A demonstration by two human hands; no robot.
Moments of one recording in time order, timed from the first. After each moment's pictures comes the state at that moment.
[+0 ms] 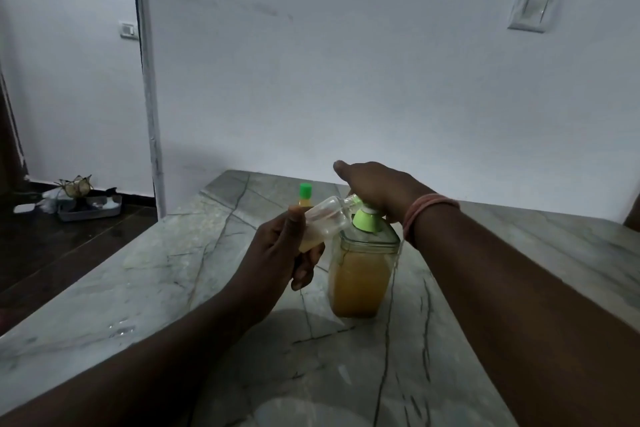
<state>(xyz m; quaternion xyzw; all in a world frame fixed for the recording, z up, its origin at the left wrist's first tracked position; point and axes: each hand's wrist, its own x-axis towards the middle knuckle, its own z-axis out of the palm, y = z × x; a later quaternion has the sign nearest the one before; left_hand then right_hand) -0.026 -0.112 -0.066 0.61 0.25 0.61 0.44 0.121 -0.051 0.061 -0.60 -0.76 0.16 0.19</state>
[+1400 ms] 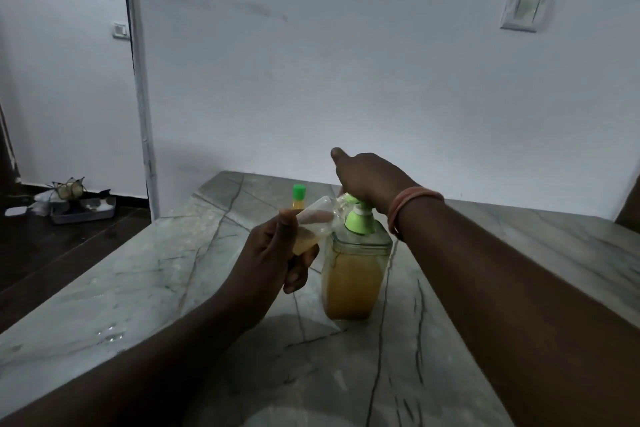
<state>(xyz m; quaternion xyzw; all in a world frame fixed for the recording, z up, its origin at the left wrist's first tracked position) -0.024 -0.114 -0.065 0.61 0.25 0.60 0.45 0.116 -0.030 0.063 -0.60 -0.76 0.11 0.20</state>
